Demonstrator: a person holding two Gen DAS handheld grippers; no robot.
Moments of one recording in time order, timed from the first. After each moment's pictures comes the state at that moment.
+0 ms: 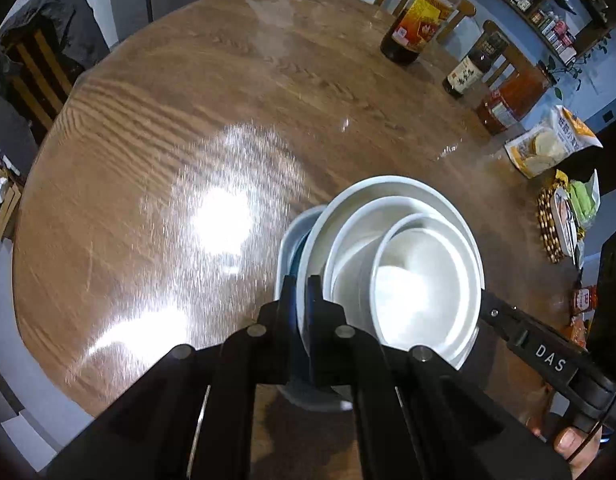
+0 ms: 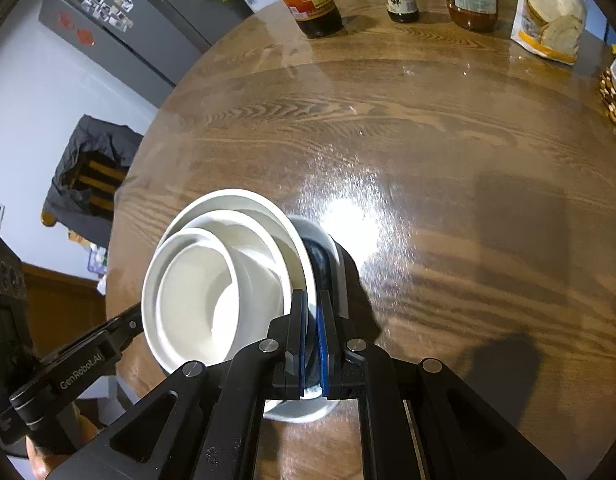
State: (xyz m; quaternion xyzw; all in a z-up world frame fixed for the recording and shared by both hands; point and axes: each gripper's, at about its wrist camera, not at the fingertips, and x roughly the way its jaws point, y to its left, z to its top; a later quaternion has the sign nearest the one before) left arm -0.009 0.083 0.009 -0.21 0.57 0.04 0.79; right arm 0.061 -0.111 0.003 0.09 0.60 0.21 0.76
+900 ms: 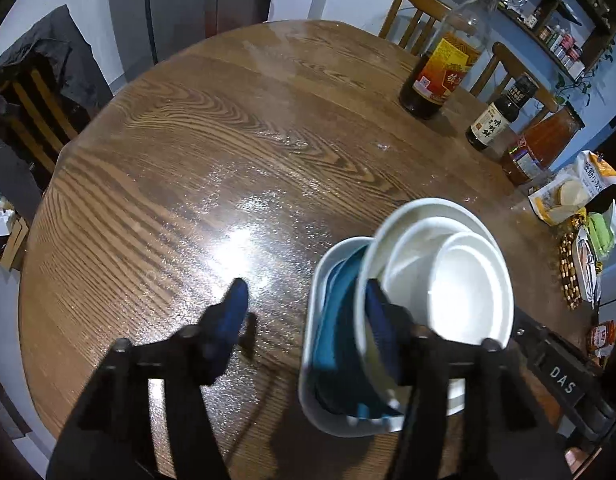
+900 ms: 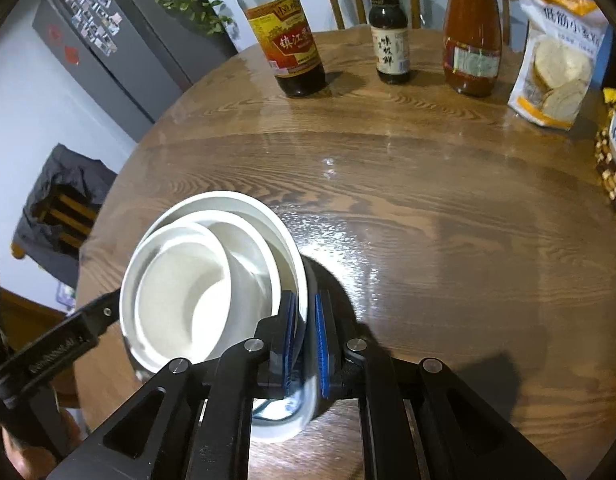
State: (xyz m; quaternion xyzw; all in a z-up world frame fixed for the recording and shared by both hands) left arm 0.059 0.108 0.004 -0.19 0.53 0.06 0.82; right arm 0.110 -0.096 0.012 0.05 0.55 0.16 0.82
